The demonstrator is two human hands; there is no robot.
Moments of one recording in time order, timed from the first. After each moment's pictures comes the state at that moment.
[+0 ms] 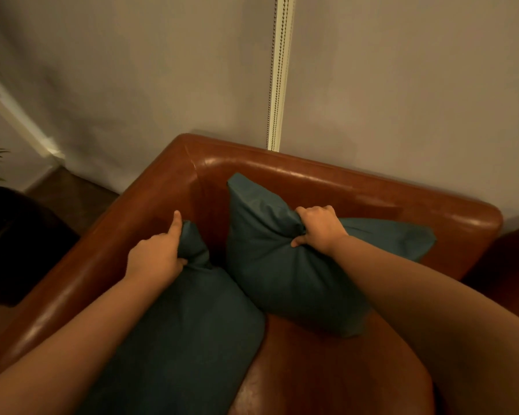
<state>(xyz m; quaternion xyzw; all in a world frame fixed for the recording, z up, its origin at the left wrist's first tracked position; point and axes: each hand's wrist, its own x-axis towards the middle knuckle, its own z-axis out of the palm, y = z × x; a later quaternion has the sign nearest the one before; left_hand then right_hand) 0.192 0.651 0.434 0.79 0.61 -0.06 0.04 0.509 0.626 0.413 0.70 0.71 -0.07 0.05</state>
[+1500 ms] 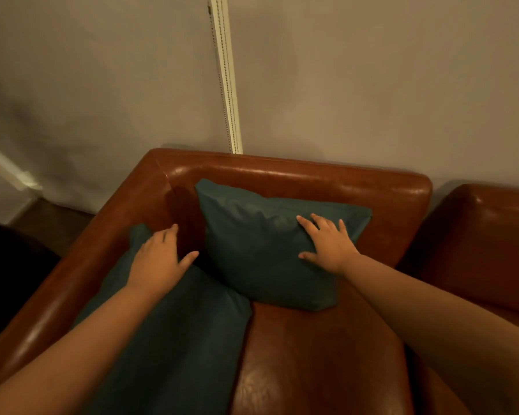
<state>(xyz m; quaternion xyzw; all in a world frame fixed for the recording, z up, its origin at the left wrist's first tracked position) 0.219 0.592 0.446 0.82 0.56 0.05 0.09 0.543 0.485 0.424 0.78 0.62 -0.12 0.02</state>
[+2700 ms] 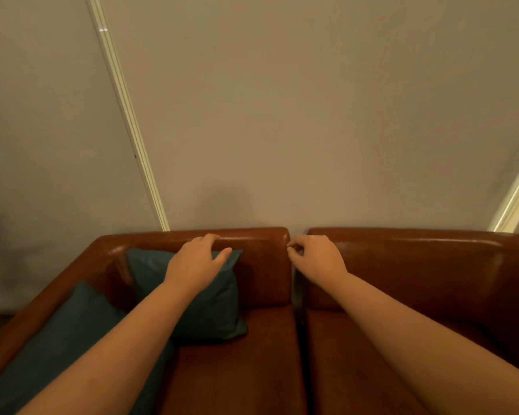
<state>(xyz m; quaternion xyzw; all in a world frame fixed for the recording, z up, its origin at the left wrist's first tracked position) 0.413 0.258 0.658 0.89 0.41 0.20 0.10 0.614 0.119 0.648 0.82 0.50 0.02 -0.28</state>
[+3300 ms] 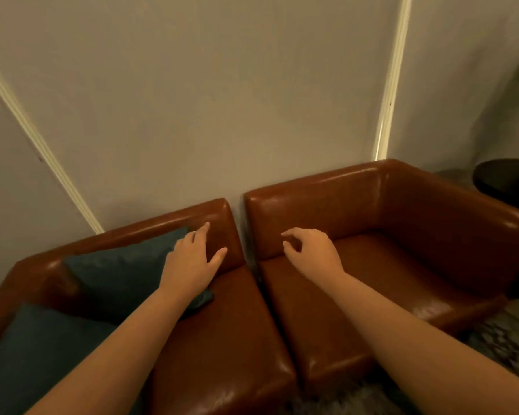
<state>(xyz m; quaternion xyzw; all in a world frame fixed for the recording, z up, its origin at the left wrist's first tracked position) 0.366 0.142 0.626 0.95 0.26 0.16 0.08 0.501 -0.054 0.602 0.87 0.33 0.05 -0.36</state>
